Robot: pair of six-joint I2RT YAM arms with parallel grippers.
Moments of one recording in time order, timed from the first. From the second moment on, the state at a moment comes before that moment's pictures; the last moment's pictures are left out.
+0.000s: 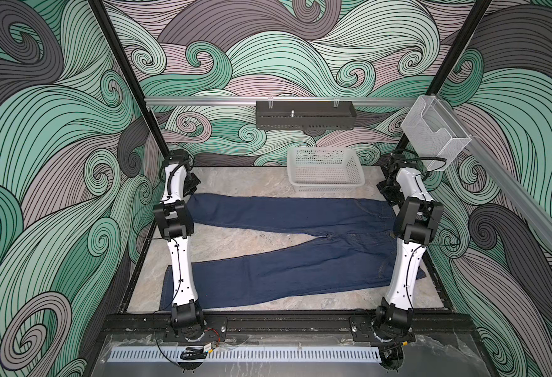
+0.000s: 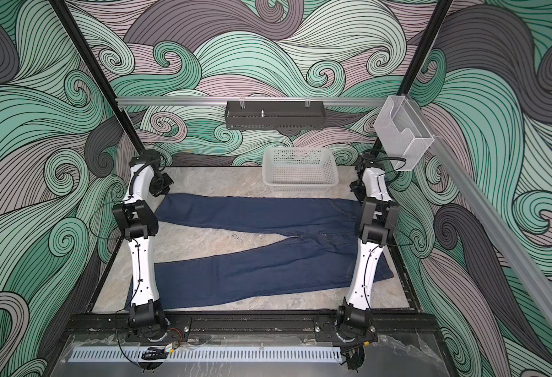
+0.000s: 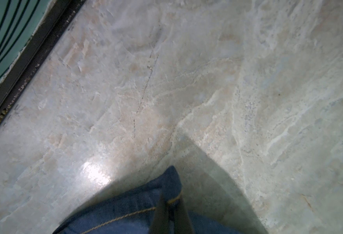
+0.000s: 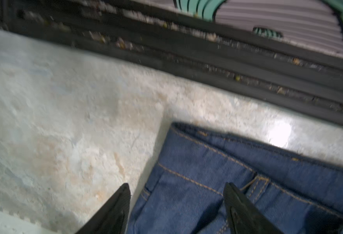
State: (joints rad) left arm 0.22 2.65 2.65 -1.31 -0.06 -0.55; right arm -0.25 2.44 2.24 -1.12 0.20 1.00
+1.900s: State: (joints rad) left arm 0.30 2.51 2.45 -1.23 -0.03 -0.55; right arm -0.25 2.25 2.11 -1.18 0.22 0.93
